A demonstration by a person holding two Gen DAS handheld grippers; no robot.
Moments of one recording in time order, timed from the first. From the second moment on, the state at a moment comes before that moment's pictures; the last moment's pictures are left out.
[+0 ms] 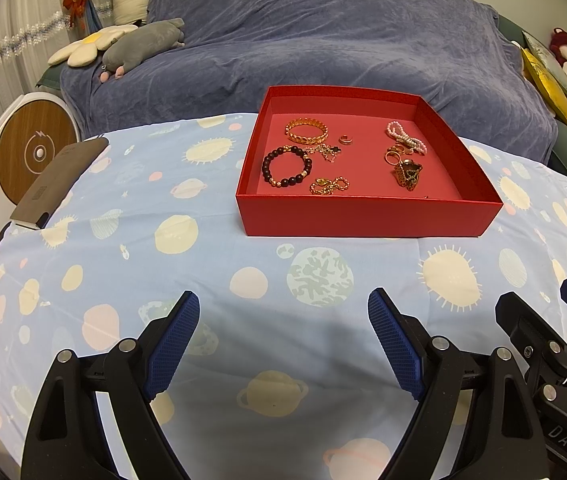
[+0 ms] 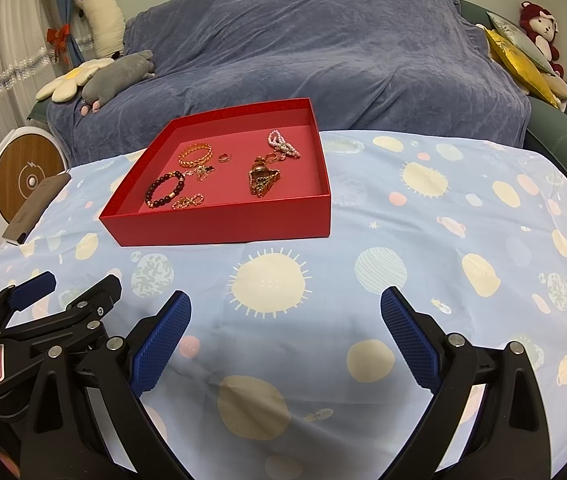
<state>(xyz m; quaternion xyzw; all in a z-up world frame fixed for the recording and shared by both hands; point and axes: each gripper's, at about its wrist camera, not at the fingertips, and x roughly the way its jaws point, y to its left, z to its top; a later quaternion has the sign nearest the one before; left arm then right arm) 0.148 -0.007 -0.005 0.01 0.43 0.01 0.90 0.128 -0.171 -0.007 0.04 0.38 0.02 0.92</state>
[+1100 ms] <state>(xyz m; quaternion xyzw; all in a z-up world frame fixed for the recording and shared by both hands) 0.138 -0.005 -0.005 0.01 0.41 0.02 0.91 0.128 -0.174 -0.007 0.04 0.38 0.02 0.92</state>
